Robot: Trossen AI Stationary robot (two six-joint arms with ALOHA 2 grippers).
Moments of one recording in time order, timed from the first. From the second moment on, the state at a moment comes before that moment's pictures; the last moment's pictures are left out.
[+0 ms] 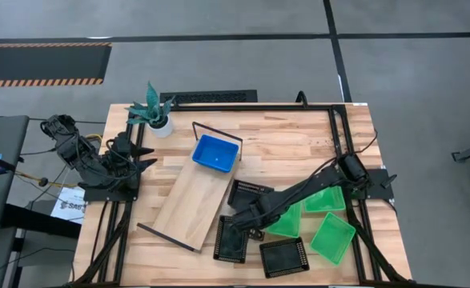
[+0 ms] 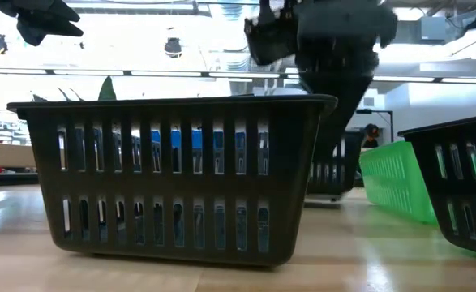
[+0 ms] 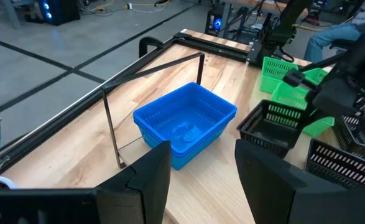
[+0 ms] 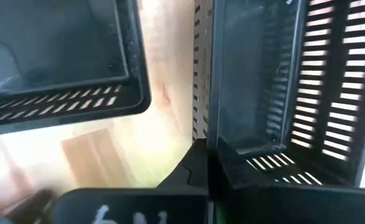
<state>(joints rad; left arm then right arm) -0.74 0.40 0.75 -1.04 -0.98 -0.76 0.37 2.08 1.68 -1.11 0.18 0.63</state>
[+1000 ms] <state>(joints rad) -0.74 0.40 0.75 -1.04 -0.99 -0.77 0.24 2.09 2.06 -1.00 0.32 0.50</state>
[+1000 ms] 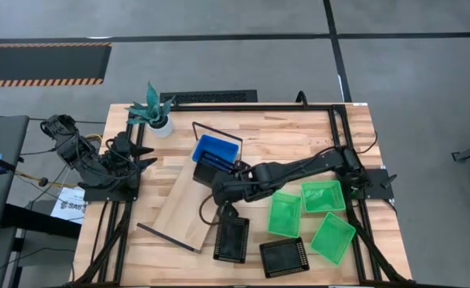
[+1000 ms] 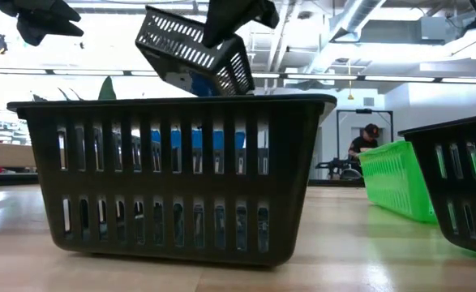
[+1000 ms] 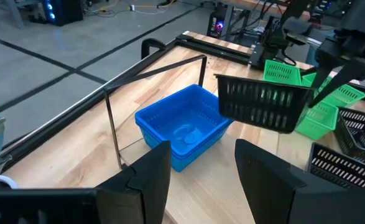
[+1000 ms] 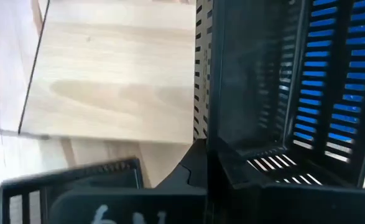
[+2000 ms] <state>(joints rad) -0.74 0.40 0.75 -1.04 -1.00 -0.77 0.21 2.23 2.05 -0.91 0.29 0.50</state>
